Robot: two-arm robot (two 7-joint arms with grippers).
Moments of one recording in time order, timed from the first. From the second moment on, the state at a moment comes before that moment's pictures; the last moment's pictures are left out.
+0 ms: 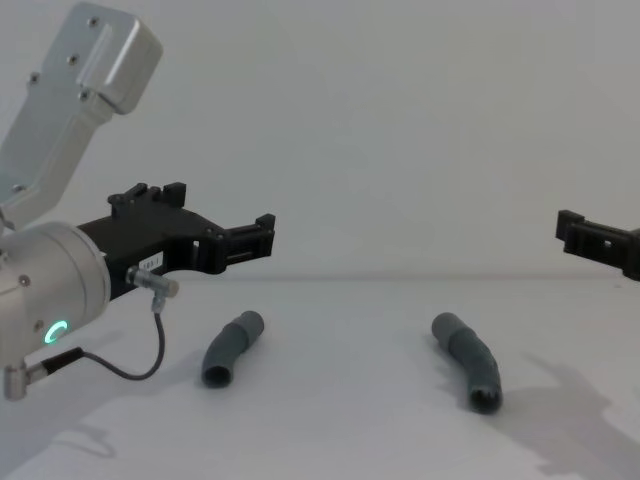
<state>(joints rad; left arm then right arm) -0.24 0.38 0.45 -1.63 -0.20 0.01 -0.01 -0.01 0.34 -0.23 -1.77 0.29 0.03 0.07</state>
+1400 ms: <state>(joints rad) -0.24 0.38 0.45 -1.63 -0.20 0.01 -0.01 -0.01 0.34 -0.23 -1.77 0.29 0.03 0.07</state>
